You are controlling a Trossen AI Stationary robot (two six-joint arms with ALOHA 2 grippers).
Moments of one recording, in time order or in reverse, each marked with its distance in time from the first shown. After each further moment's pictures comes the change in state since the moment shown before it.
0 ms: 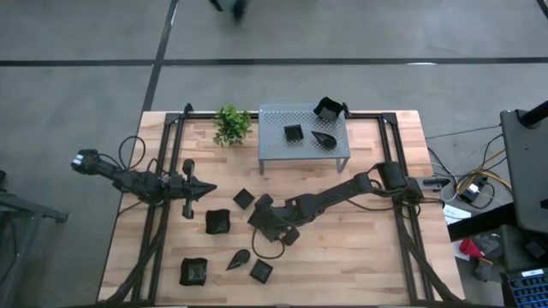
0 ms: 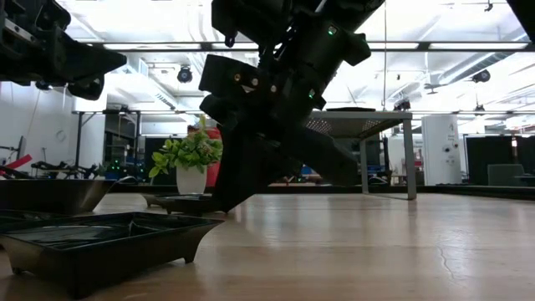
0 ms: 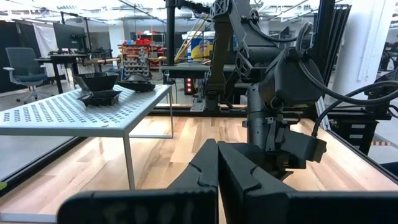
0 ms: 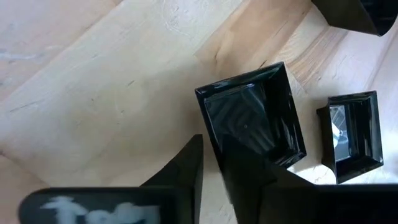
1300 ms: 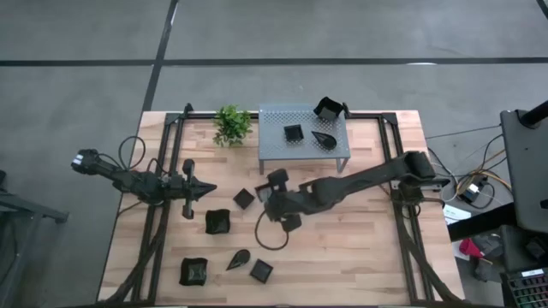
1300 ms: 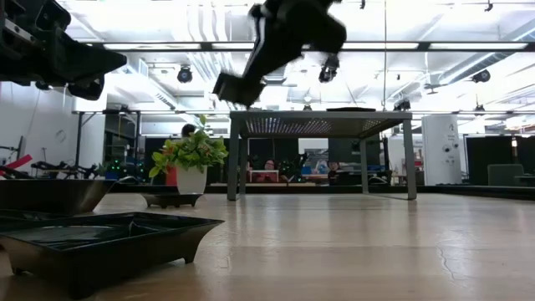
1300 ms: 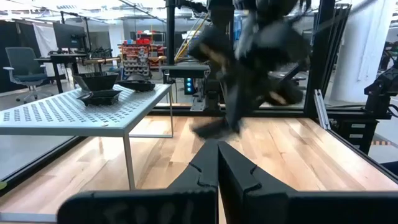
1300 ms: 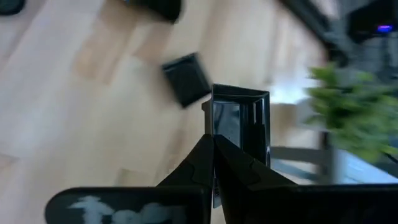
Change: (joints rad) left arm 0.000 0.000 0.000 -0.001 0.000 0.000; right arm 0.002 -0.269 0.085 -0.282 0.282 0.252
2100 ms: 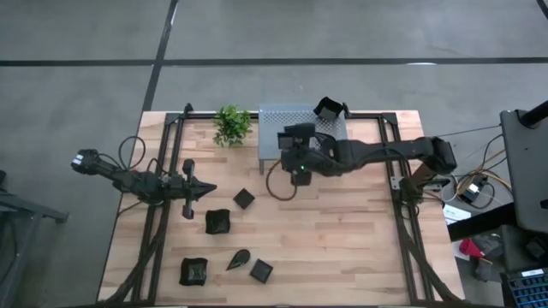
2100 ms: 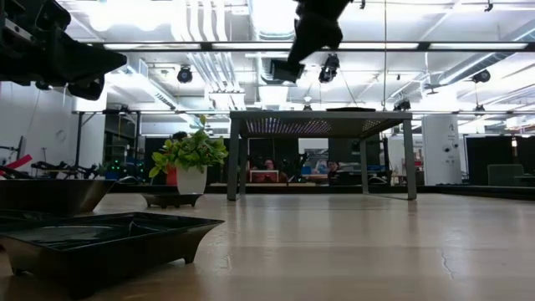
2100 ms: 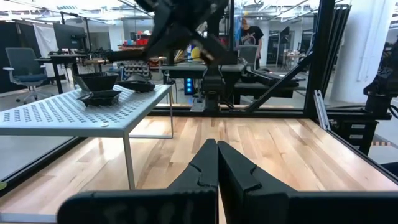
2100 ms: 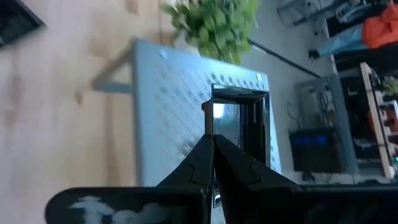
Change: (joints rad) left arm 0.000 0.001 0.000 0.002 0.000 0.000; right arm -0.205 -0.217 -0.016 -0.162 0.216 0.021
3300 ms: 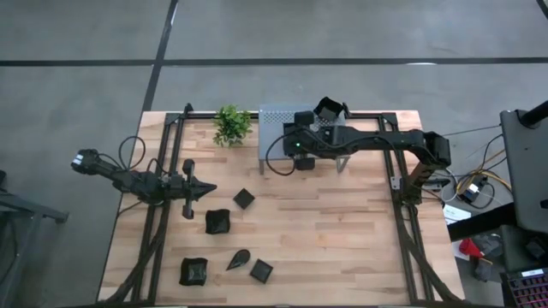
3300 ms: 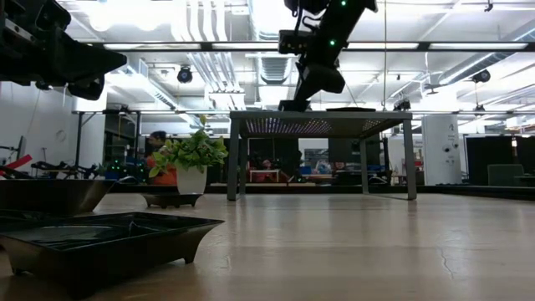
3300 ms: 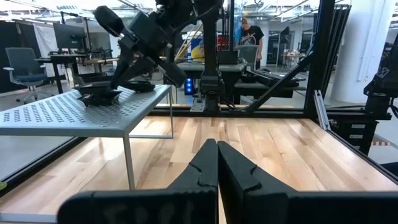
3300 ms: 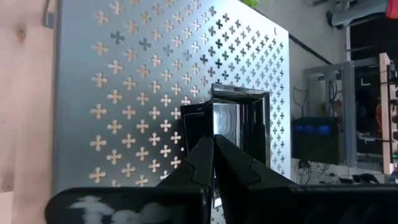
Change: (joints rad) left arm 0.000 0.000 0.000 0.000 0.000 0.000; right arm -0.196 0.026 -0.114 0.098 -0.108 -0.191
